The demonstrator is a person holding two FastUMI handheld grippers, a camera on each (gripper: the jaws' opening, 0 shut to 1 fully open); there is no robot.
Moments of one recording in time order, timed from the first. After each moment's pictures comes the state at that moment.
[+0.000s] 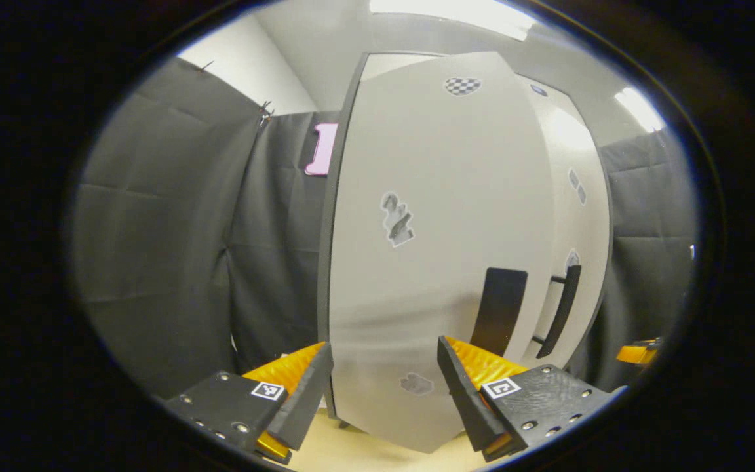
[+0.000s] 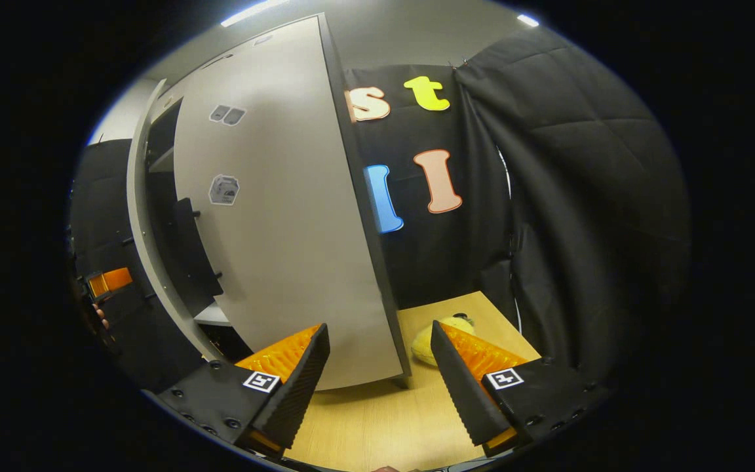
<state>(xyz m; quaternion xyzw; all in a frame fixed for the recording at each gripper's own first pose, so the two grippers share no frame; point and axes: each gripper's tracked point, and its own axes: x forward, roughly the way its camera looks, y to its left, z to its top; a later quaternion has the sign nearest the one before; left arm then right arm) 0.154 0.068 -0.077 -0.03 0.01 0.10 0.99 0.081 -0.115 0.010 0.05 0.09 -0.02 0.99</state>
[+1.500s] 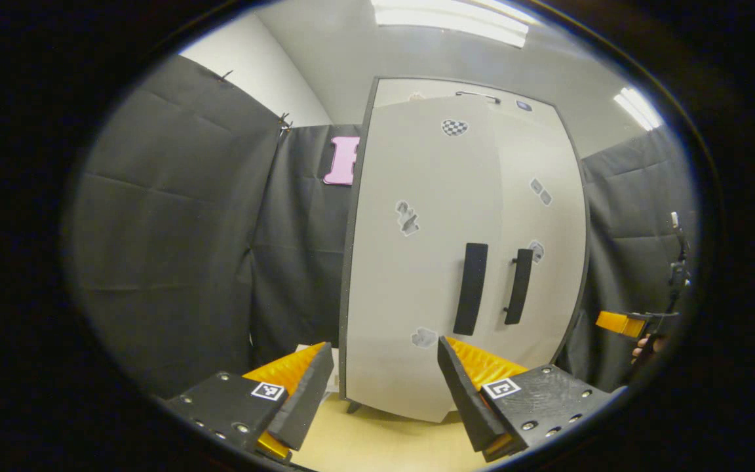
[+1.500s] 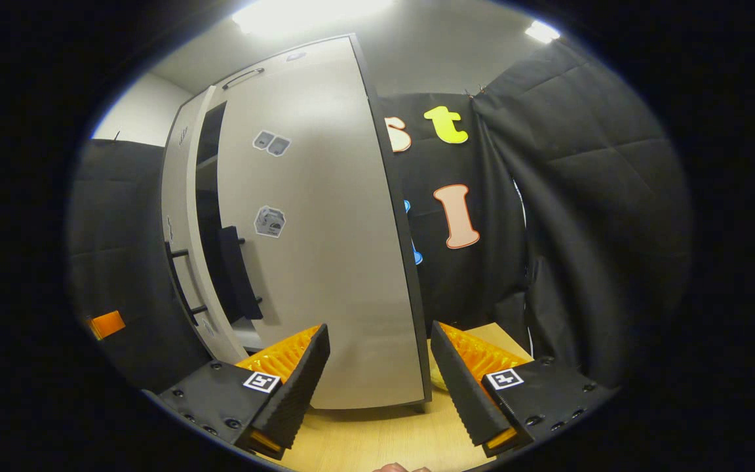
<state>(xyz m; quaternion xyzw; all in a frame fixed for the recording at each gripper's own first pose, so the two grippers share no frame) 0.054 0.078 -0.110 -0.05 0.00 0.11 0.99 0.091 -0.058 0.052 0.03 0.01 0.00 1.00</state>
